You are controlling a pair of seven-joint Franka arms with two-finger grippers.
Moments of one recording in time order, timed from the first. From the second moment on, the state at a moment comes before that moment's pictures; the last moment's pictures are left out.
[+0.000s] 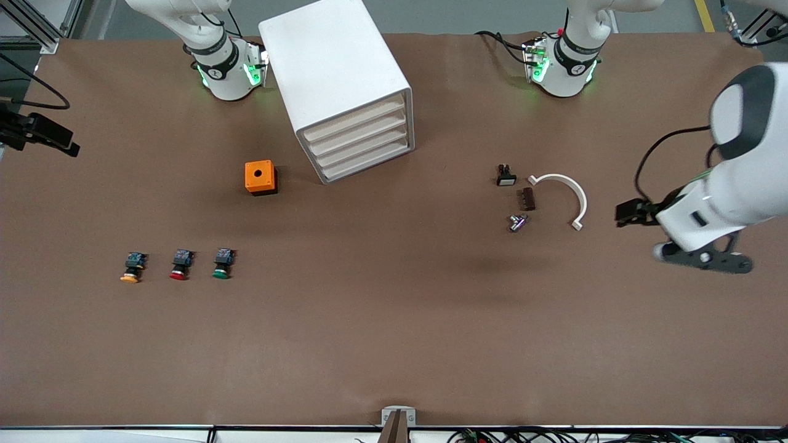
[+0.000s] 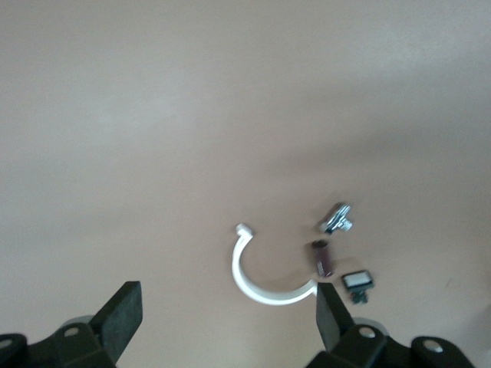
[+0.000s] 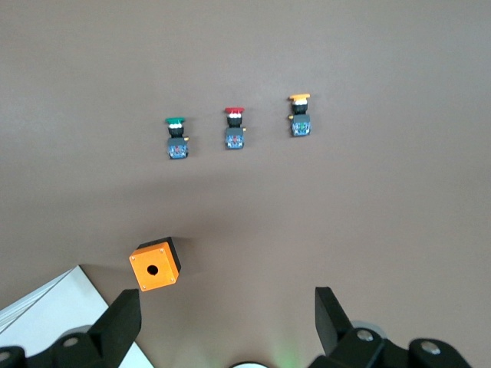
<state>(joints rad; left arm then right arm) -0.18 0.30 0.10 -1.36 -0.01 1.54 0.13 0.00 -0.05 -0.08 -1.56 -0.02 1.47 0.04</state>
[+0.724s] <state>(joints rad) -0.08 0.08 -0.03 -1.37 -0.01 1.37 -0.03 0.00 -0.04 -0.07 -1.53 -0.02 1.47 0.04</state>
